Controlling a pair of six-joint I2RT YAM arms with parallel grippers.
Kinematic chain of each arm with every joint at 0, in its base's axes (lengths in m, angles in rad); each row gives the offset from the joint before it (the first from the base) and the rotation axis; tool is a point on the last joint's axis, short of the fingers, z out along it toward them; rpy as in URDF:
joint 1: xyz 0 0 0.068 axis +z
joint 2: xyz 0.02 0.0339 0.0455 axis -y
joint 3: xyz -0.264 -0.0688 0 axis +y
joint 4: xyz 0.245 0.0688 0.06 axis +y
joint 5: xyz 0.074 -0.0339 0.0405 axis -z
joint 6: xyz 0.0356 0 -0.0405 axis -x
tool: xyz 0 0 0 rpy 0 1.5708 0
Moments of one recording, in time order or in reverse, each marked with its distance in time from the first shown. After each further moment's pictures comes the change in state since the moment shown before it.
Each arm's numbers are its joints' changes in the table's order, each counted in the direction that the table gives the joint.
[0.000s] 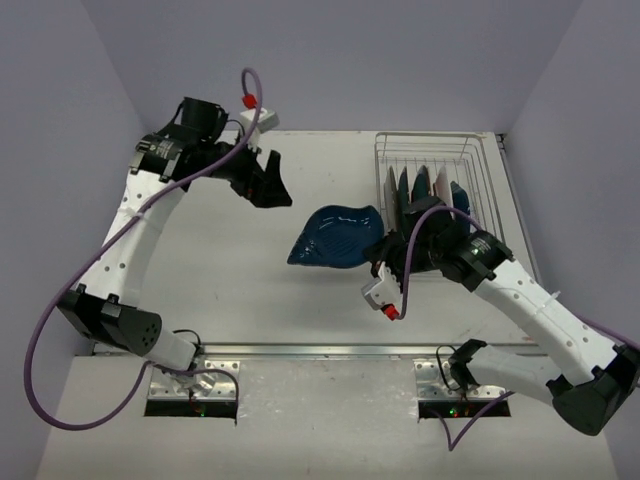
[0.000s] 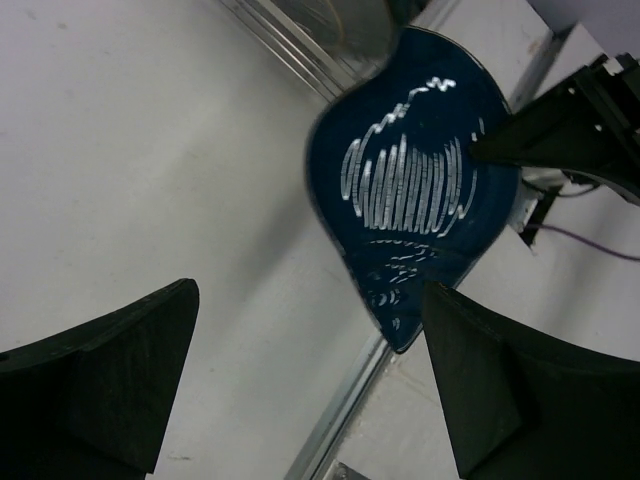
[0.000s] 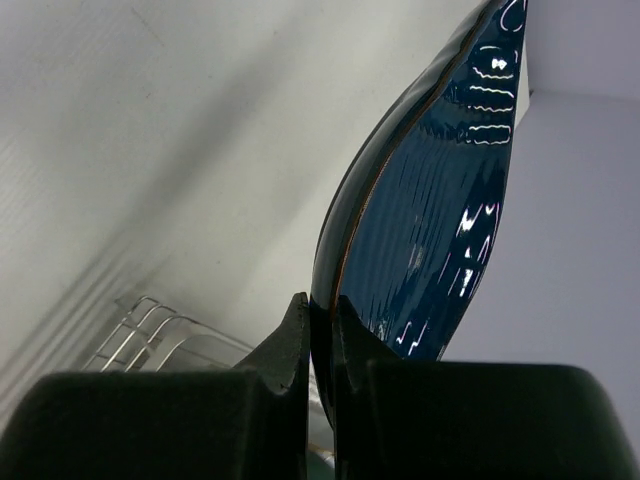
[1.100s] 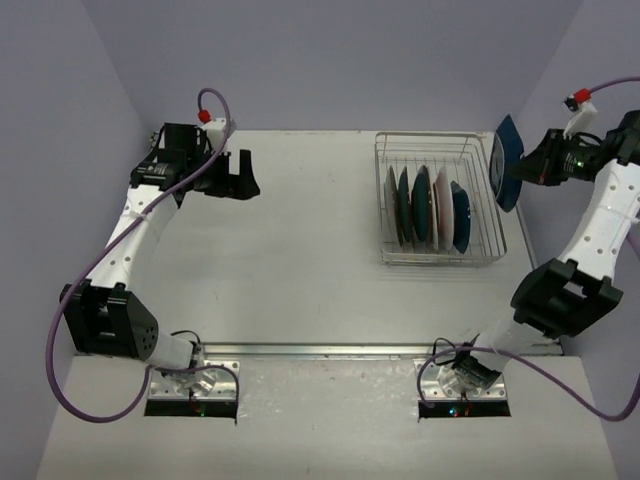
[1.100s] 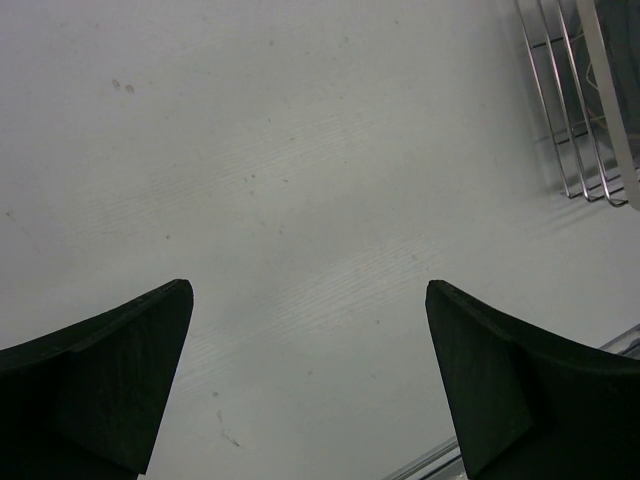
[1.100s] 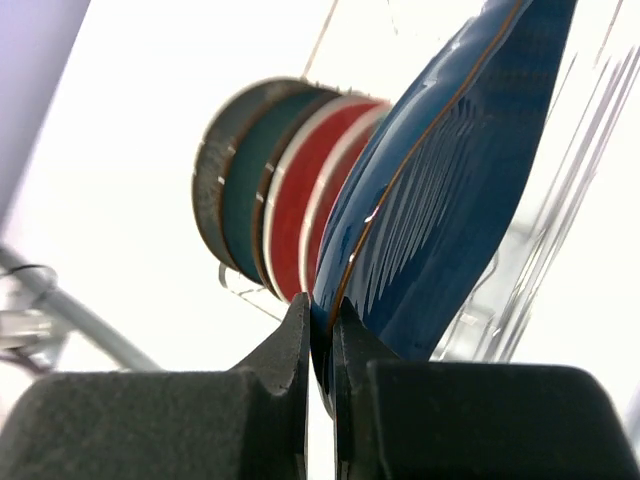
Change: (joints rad) left arm 0.146 0.040 0.388 -0.357 -0.350 0.178; right arm -1.231 -0.648 -0.875 0.516 -0.487 -1.257
